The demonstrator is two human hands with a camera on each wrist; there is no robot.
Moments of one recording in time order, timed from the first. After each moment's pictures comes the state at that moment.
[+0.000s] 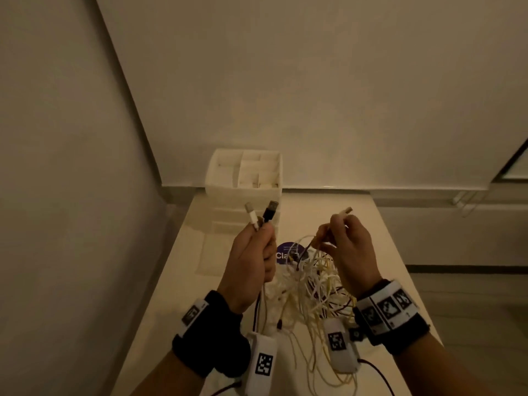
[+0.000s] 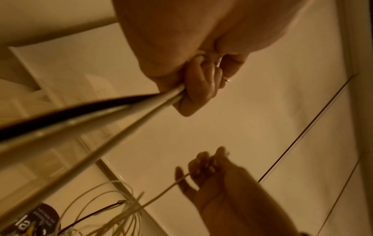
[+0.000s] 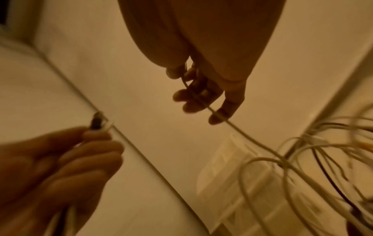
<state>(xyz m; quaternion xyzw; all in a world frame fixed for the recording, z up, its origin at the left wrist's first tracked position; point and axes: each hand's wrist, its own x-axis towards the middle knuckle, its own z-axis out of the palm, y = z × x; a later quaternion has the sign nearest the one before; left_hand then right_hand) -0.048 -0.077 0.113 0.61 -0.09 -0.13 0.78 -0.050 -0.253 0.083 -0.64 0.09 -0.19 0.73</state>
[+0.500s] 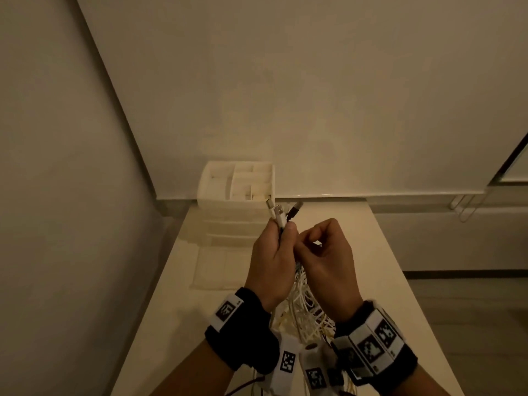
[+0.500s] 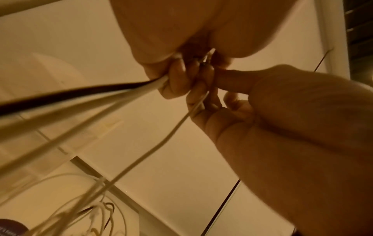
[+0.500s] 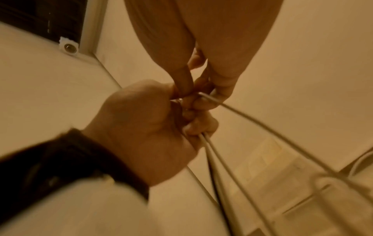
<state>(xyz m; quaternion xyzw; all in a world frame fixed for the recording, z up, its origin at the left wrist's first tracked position) -0.031 -0.135 0.109 0.73 -0.16 0.03 0.66 -0.064 -0.231 0.110 -0.66 0.00 -0.20 0.72</state>
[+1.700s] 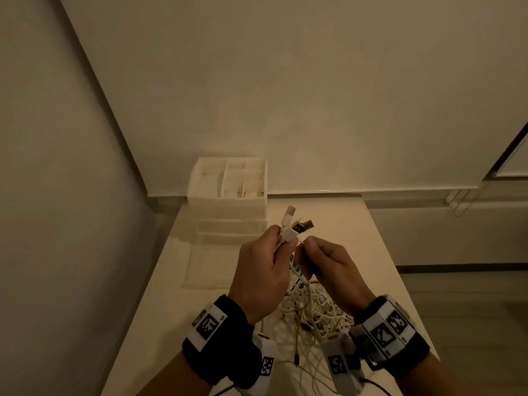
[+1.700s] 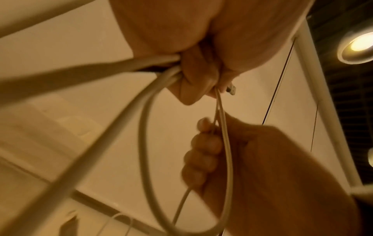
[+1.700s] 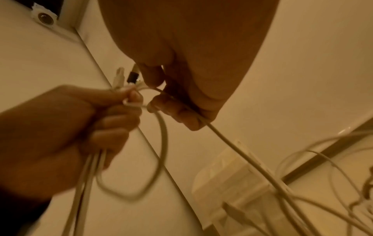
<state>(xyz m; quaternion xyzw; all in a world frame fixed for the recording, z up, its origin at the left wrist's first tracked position) -0.035 -0.133 0.107 0.80 -0.26 0.13 0.53 -0.052 -0.285 0.075 -0.73 -0.08 -0.08 0.67</state>
